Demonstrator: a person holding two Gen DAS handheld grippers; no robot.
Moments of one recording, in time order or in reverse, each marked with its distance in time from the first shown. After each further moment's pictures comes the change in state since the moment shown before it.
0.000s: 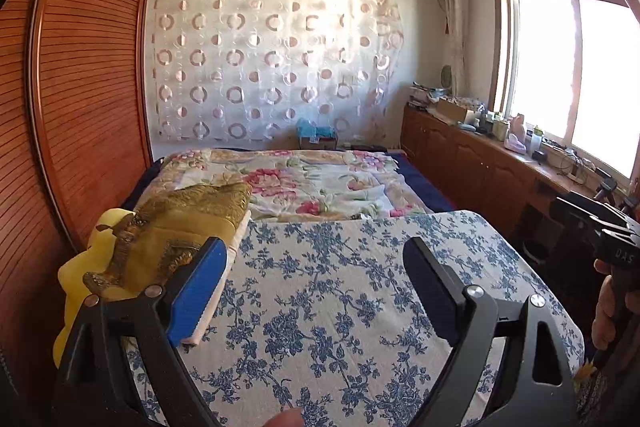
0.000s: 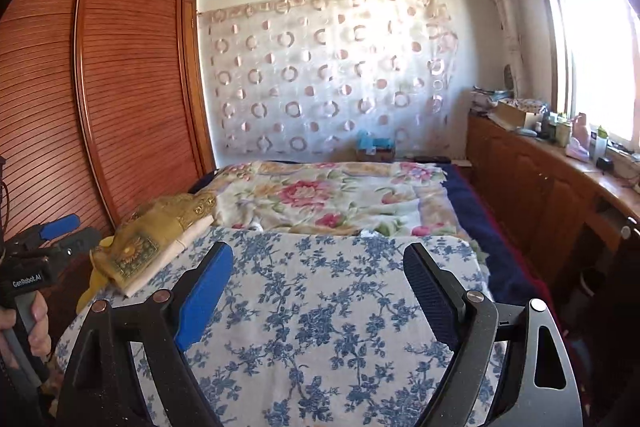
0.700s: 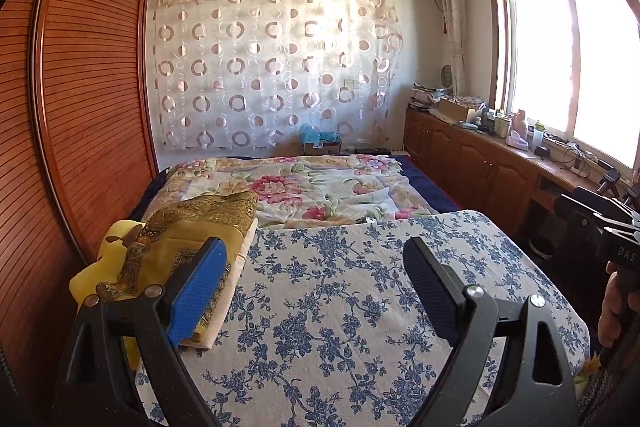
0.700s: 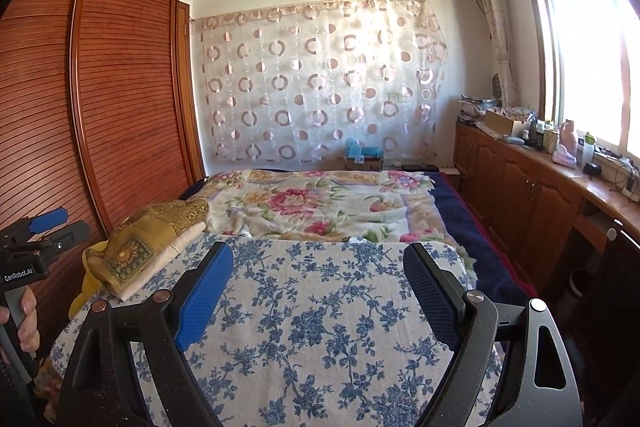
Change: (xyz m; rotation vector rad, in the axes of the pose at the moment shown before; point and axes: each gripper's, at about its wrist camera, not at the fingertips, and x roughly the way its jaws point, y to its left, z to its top) left arm -0.009 -0.004 0.001 0.030 -0.013 0.017; right arm -0.011 0.019 -0.014 0.002 -0.024 -0.043
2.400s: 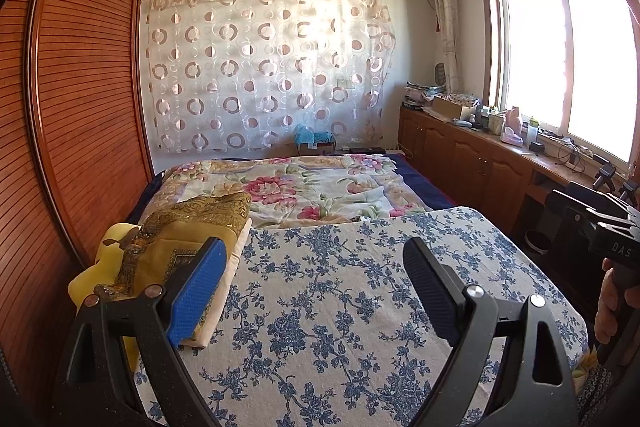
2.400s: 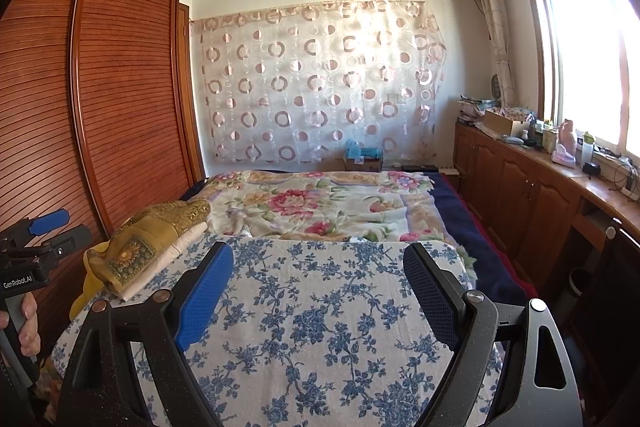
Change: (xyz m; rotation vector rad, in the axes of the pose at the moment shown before) left arm 0.000 -0.008 0.000 0.012 -0.001 -0.013; right arm 0.012 -0.014 0.002 -0.005 -0.002 0.005
